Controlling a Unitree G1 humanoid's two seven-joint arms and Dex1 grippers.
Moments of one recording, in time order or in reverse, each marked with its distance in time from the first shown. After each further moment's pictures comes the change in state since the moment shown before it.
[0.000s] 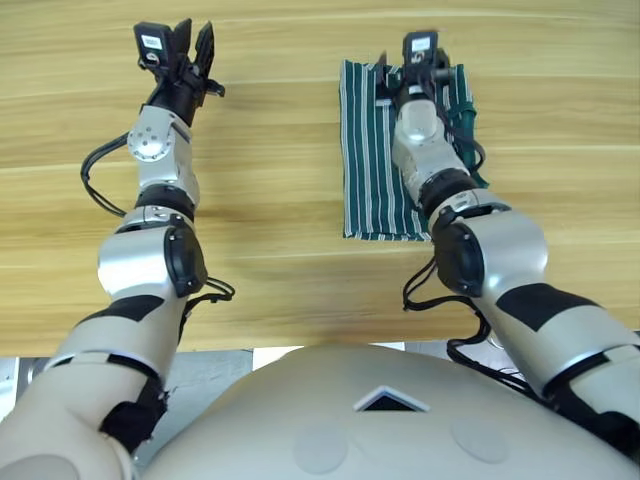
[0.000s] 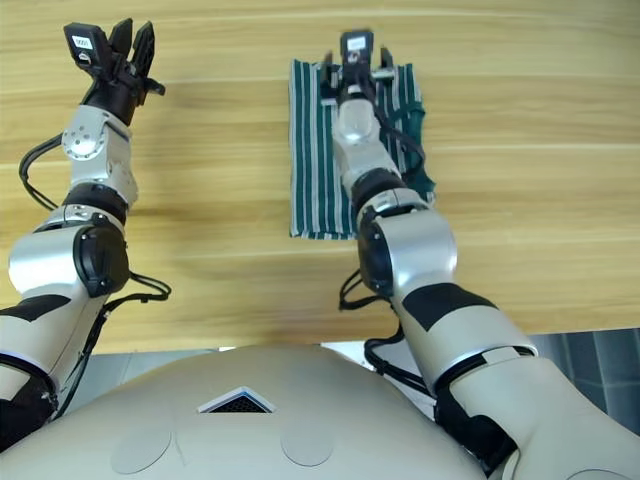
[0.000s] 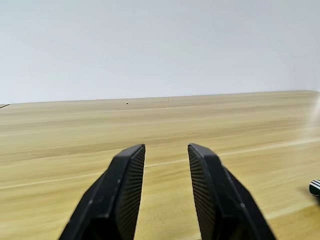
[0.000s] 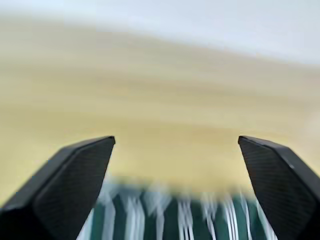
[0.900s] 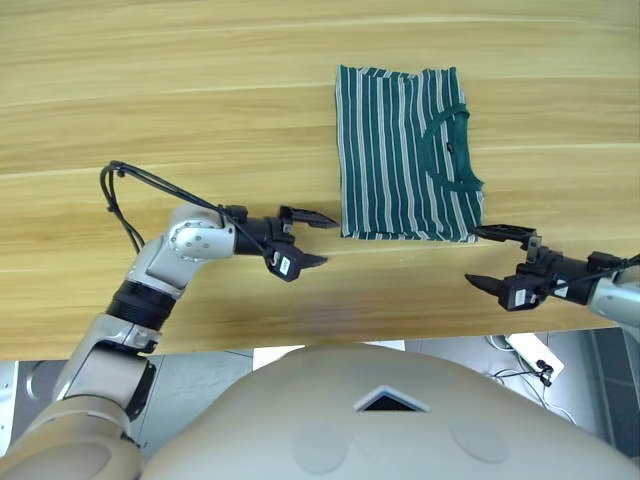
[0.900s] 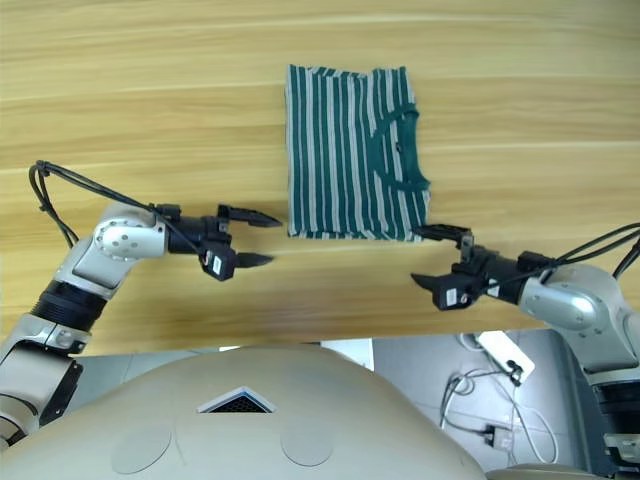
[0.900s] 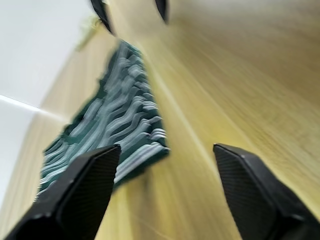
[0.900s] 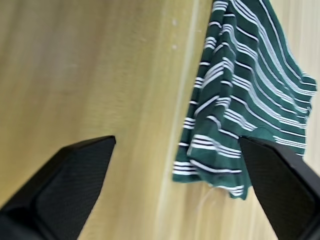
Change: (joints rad) left arm 0.616 0.312 -0.704 -1.129 0.427 -0.151 -0.463; right arm 1.296 -1.043 0.019 -1.360 -0.253 -0.303 0.909
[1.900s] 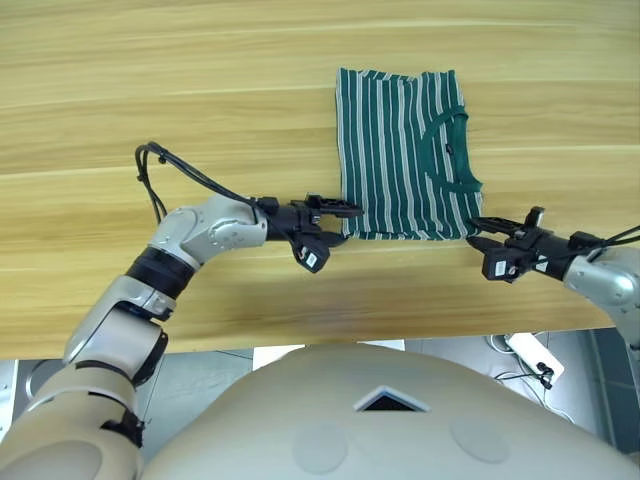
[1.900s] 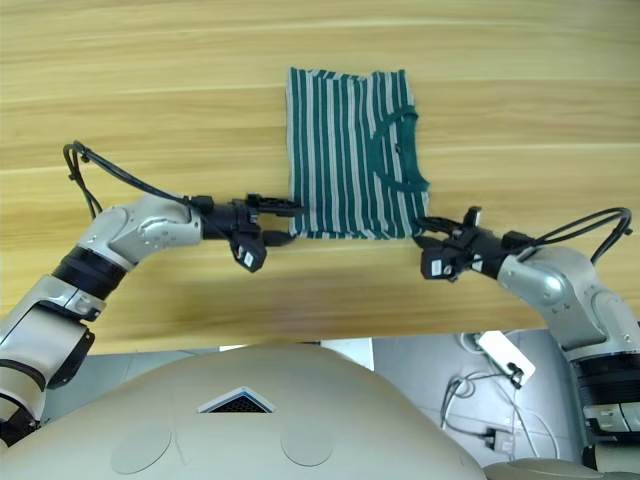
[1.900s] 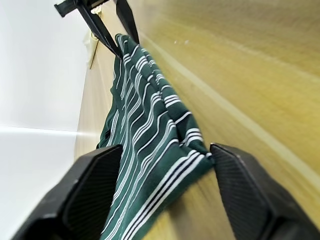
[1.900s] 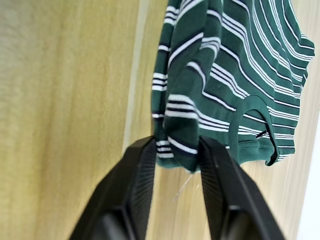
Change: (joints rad) left arm -0.206 -0.041 -0.188 0.185 0.333 -0.134 0.405; right arm -0.114 0.025 0.132 0.079 -0.127 0.142 -0.142
